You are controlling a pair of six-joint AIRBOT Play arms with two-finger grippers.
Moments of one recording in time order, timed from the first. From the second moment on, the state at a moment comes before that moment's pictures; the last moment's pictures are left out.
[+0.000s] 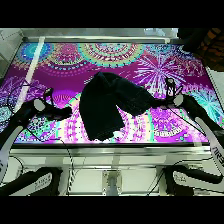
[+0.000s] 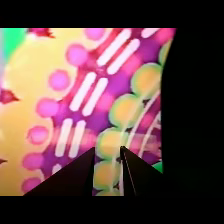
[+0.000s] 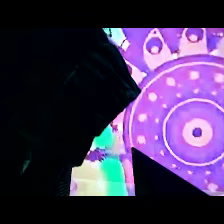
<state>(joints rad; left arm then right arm) -0.03 -1.20 0.76 1.22 -0.86 -1.57 0.01 -1.33 0.88 -1.28 0.67 1.44</state>
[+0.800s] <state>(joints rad) -0.29 -1.20 0.76 1.10 -0.76 -1.25 0.15 -1.47 1.00 -1.06 0.78 1.29</state>
